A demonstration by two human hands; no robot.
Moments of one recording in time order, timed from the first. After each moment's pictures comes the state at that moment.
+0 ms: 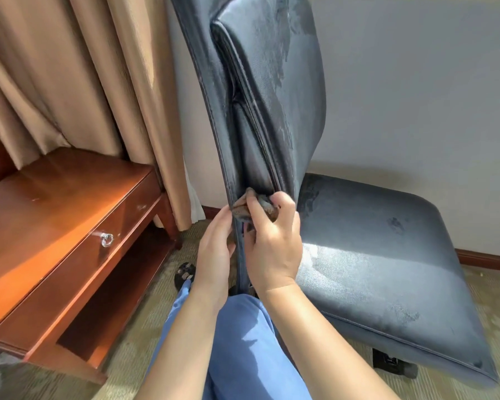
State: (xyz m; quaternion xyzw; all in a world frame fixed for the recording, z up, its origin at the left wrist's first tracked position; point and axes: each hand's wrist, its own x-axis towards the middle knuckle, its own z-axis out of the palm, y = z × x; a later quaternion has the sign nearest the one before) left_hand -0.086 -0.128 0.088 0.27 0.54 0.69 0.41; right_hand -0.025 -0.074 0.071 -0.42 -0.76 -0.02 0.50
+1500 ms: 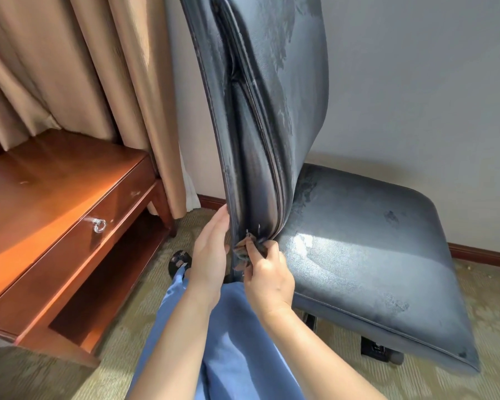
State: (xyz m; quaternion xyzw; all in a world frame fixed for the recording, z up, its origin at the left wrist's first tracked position) left_hand -0.080 -0.137 0.076 0.26 0.57 0.67 0.39; right_hand -0.004 -0.089 -0.012 -0.49 -0.82 0.09 0.27
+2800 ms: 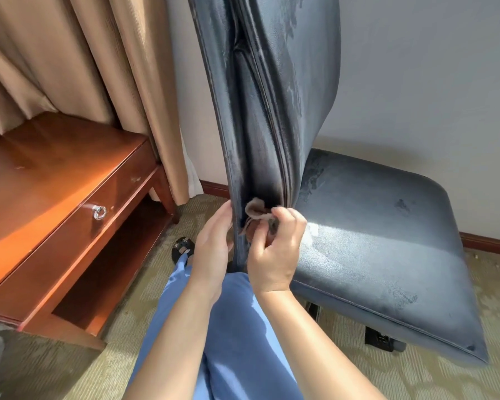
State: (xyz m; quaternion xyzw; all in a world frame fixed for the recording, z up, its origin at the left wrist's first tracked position) left_hand -0.080 -0.138 0.072 0.28 0.58 0.65 0.41; right_hand -0.023 -0.082 0.012 -0.42 -0.65 0.19 0.60
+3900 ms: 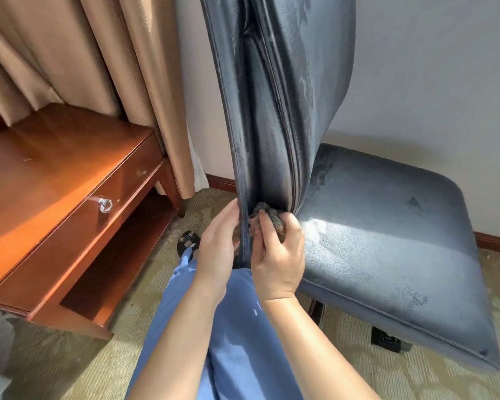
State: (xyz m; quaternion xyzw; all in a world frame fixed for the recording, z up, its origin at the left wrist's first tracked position) left_hand -0.083 -0.136 0.062 0.25 0.59 0.64 0.41; right_hand -0.021 -0.078 -0.025 -0.44 -0.74 0.01 0.51
